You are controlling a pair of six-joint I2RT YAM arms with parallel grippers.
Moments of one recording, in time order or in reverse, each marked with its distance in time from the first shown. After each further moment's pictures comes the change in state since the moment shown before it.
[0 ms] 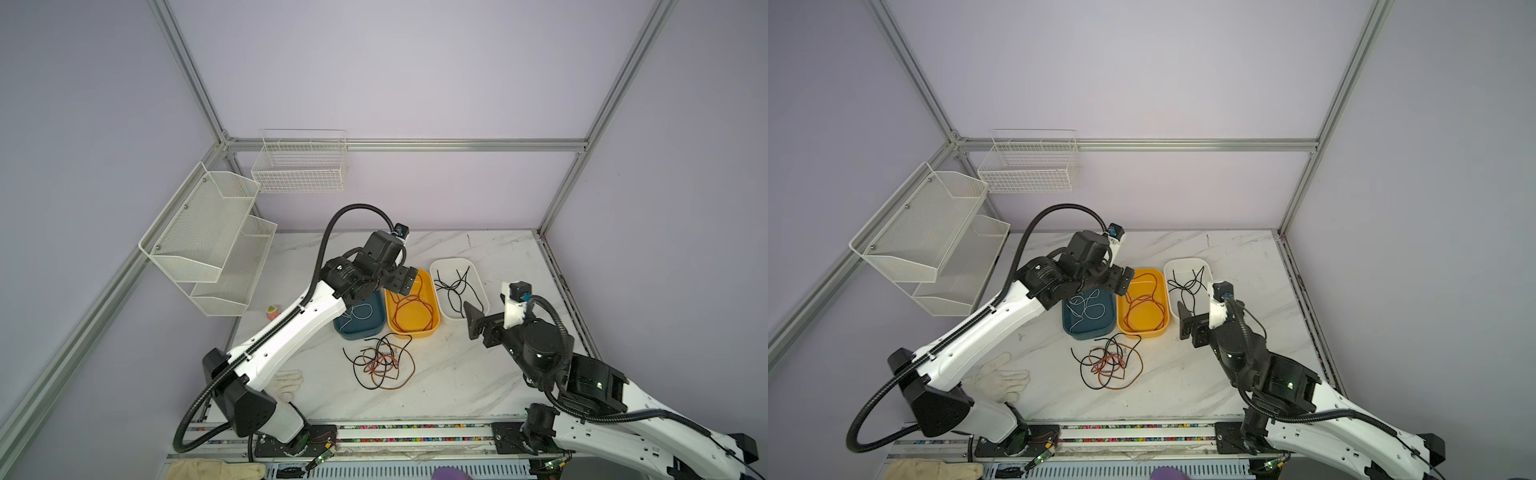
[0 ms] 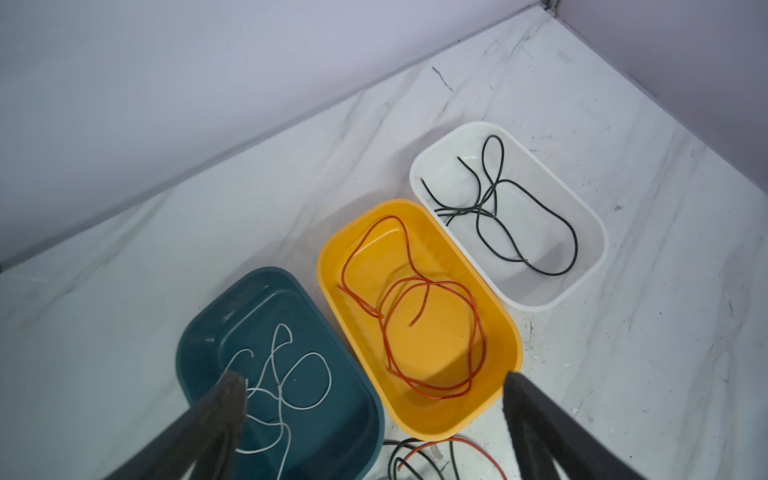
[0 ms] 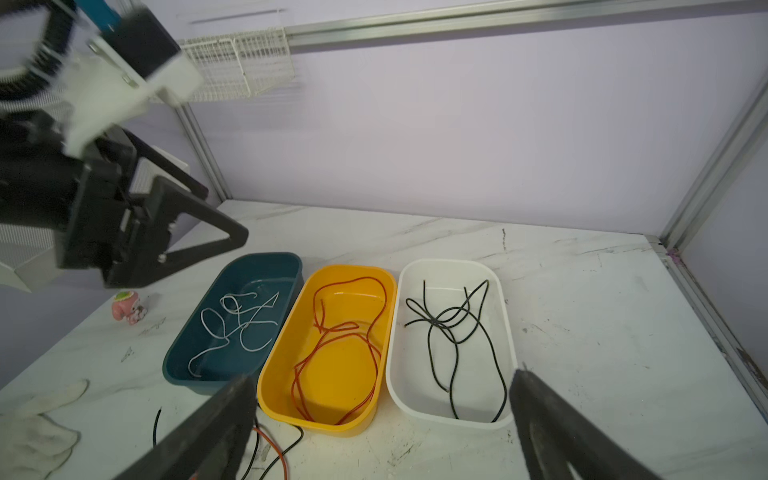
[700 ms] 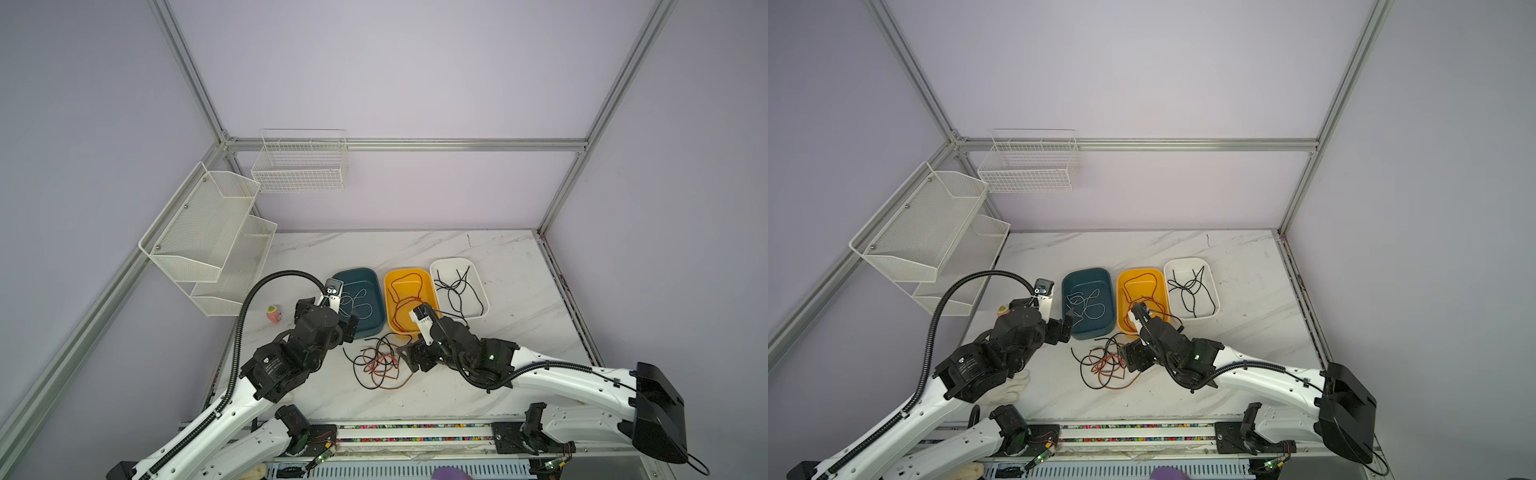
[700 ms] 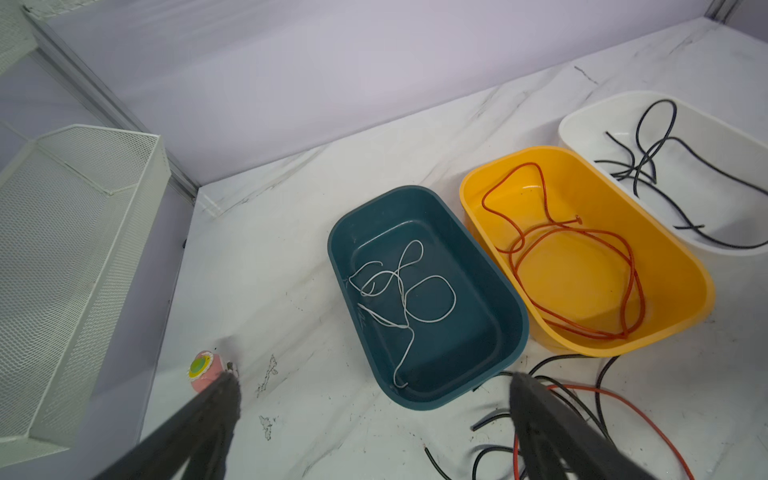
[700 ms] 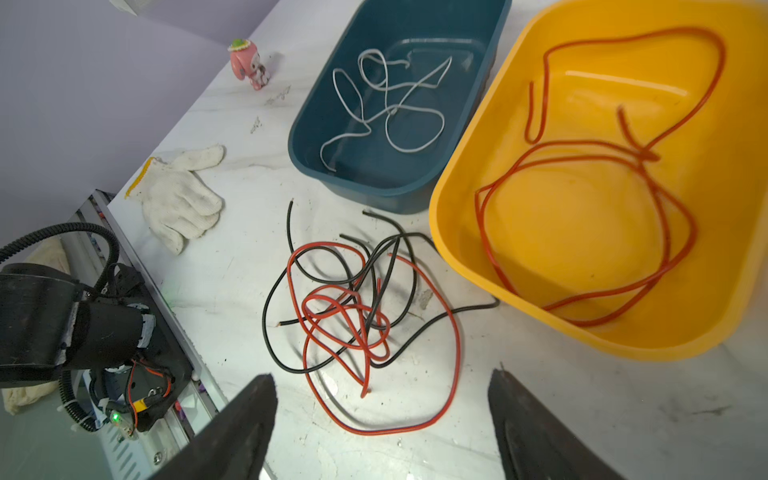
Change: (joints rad) left arm 0.000 -0.703 -0.727 0.175 -0.321 -0.029; right arm 0.025 0.515 -0.102 0.258 -0.581 0.169
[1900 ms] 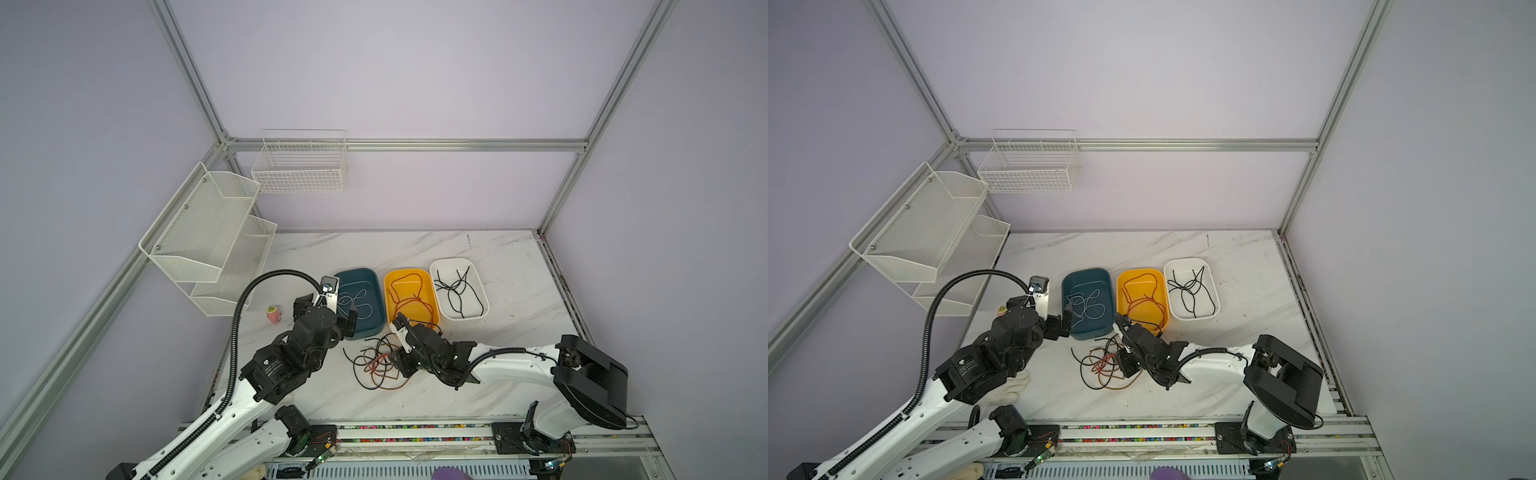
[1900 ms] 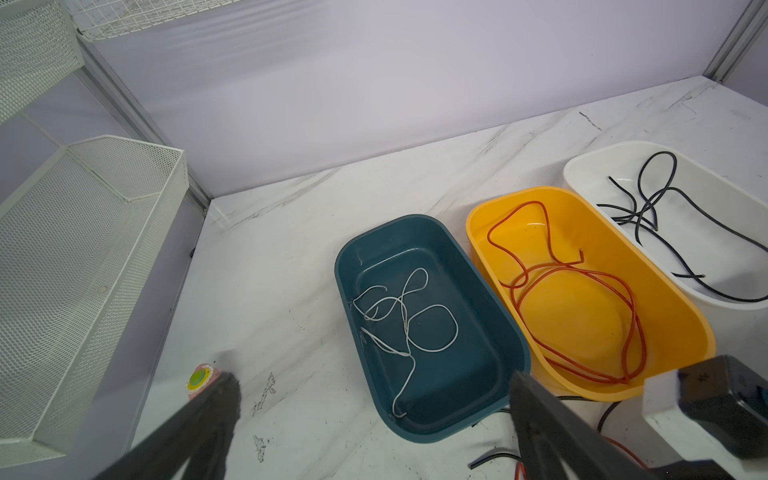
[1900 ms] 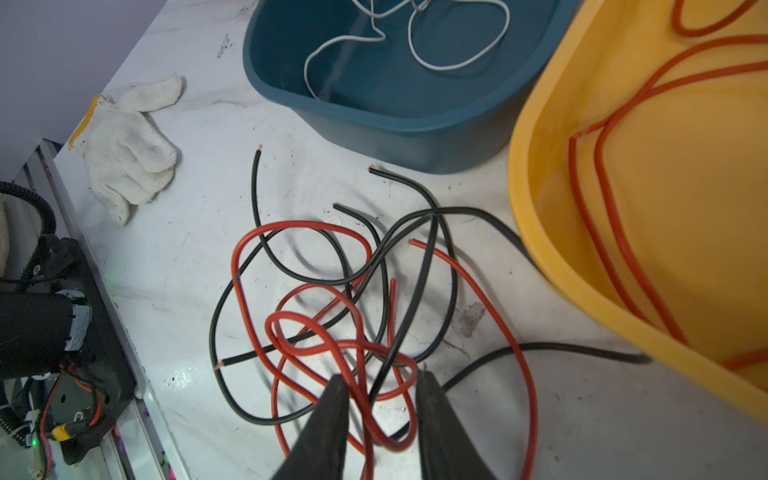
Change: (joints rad) left arm 0.000 0.016 -0.007 0.063 -0.032 -0.009; right arm 0.004 0.296 -0.019 0.253 -0.078 0.008
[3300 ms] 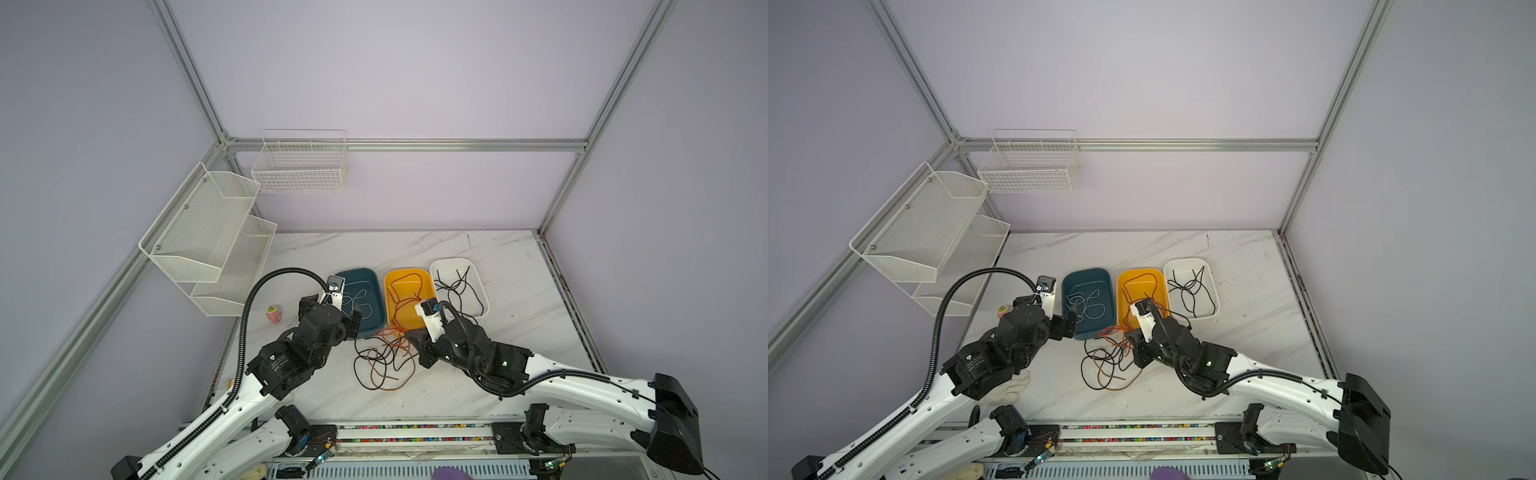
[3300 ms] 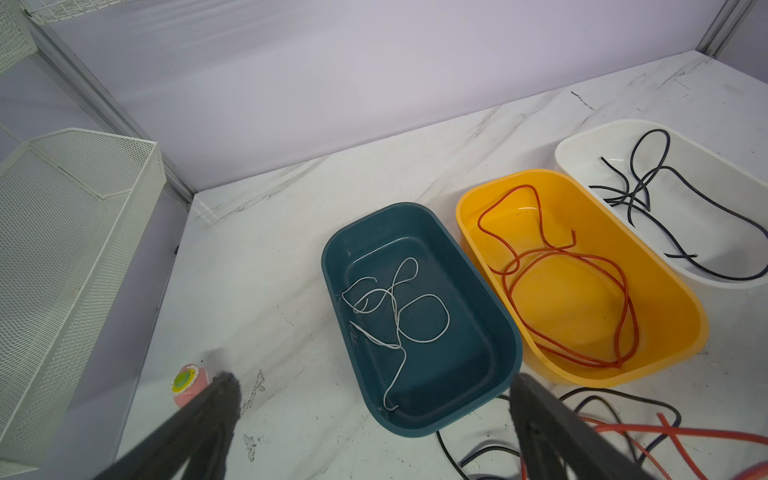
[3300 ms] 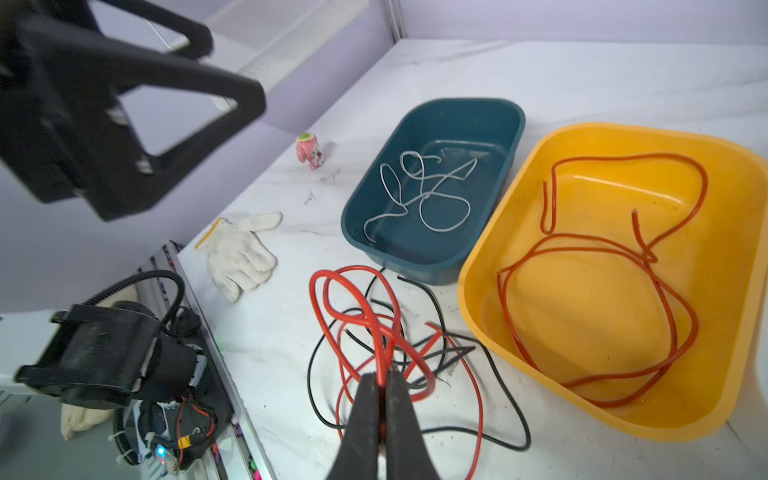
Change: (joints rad) left arm 0.007 0.041 0.000 0.001 0.042 0.000; right arm 0.000 -0.482 -0.047 -0.074 0.098 -0.061
